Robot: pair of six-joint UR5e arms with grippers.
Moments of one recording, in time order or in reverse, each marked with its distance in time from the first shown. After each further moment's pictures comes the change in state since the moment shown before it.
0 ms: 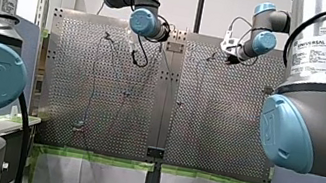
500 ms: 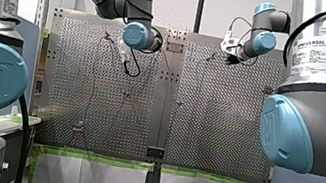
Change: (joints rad) left arm 0.010 0.003 -0.126 0.126 -0.042 0.029; right arm 0.000 0.000 0.000 0.000 0.000 0.000
